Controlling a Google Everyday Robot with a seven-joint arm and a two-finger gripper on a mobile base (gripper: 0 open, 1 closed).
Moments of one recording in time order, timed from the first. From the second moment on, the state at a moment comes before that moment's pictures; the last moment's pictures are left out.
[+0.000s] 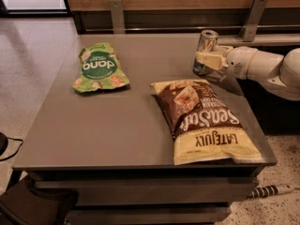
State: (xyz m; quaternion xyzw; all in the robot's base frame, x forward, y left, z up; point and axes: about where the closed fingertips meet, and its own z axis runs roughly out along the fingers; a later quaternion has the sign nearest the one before) arm 0.705 -0.197 0.872 -0.28 0.70 0.27 0.59
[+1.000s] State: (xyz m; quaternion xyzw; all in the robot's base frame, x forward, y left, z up) arm 0.719 -0.165 0.918 -0.36 0.78 0.18 0.49
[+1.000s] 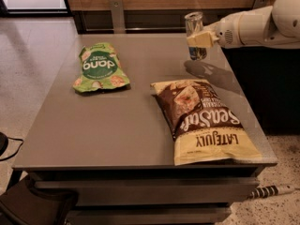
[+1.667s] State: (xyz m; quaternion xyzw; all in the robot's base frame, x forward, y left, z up) arm 0.721 -0.160 0.901 -0.41 0.83 0.10 0.37
